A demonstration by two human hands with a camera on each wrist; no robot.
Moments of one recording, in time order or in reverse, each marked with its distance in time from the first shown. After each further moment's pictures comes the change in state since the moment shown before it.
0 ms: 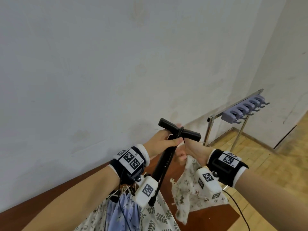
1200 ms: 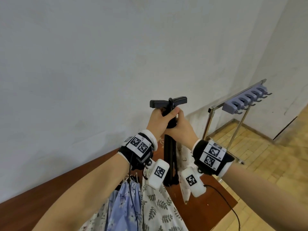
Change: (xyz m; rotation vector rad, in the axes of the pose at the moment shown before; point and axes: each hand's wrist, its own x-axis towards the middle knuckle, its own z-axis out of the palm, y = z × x) left_hand 0.022 0.013 0.004 -0.099 0.524 0.094; right_hand 0.015 -0.007 0.044 -0.810 0.743 -0.726
